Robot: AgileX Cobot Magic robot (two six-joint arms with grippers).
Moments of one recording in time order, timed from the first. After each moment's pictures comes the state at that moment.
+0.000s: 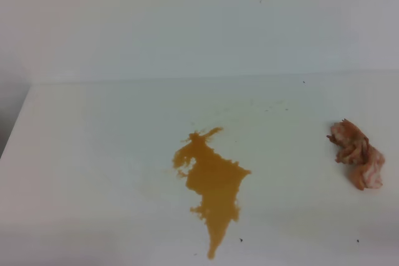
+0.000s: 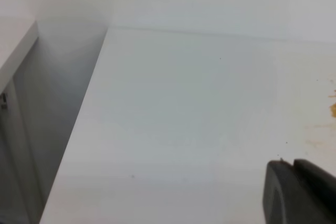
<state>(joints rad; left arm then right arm) -0.03 0.00 0.00 0.02 0.32 -0.09 -0.01 0.00 0.00 -0.54 0.09 0.44</state>
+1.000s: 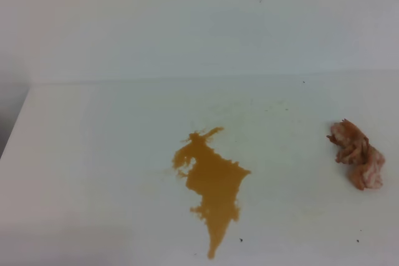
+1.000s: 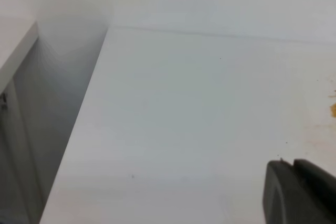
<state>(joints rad) -0.03 0.00 0.00 0.02 0.32 -0.09 -0.01 0.06 -0.45 -0.66 -0.02 0.34</state>
